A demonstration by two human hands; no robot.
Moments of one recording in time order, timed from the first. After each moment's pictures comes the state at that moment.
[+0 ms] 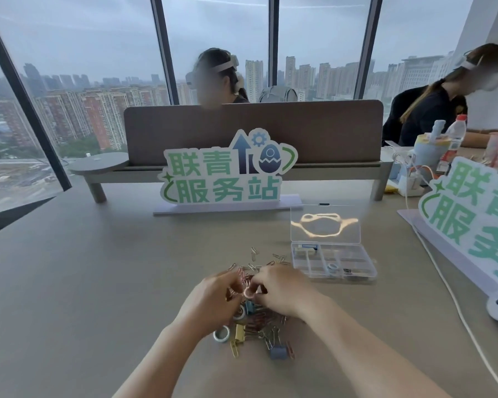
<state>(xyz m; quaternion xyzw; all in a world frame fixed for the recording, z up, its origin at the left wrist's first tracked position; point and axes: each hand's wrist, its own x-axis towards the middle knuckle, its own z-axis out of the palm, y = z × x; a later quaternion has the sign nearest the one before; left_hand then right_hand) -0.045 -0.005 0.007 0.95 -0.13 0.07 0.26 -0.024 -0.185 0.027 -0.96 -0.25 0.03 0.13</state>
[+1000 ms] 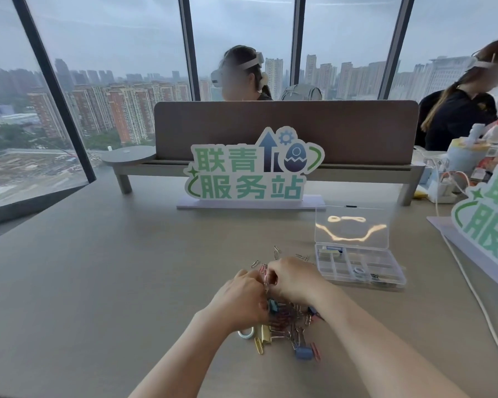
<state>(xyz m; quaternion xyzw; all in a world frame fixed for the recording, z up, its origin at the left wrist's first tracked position) -0.047 -0.009 0.014 0.97 -0.19 -0.01 0.12 -0.001 -0.159 0.028 -0.97 -0.20 0.08 0.15</state>
